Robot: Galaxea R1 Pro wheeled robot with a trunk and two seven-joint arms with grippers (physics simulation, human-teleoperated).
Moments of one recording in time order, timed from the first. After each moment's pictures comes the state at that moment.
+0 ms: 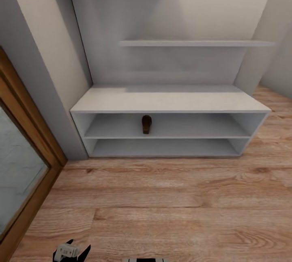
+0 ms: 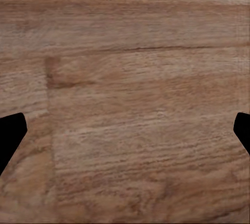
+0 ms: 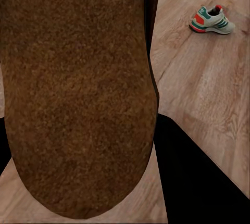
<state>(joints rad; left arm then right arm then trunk) -0.11 0.20 0.10 -0.66 0.13 -0.32 -0.53 -0.18 -0.53 -0.90 -0.45 -0.19 -0.30 0.01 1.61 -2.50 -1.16</state>
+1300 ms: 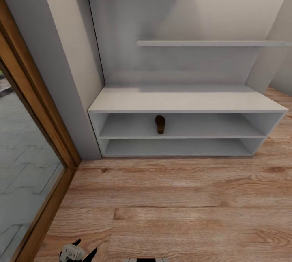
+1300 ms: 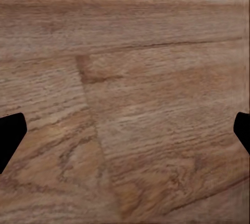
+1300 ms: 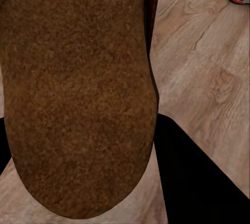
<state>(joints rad) -0.11 0.19 0.09 -0.67 0.12 -0.32 -0.65 -0.18 -0.45 -0.82 -0.44 -0.15 -0.30 0.01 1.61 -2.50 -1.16</state>
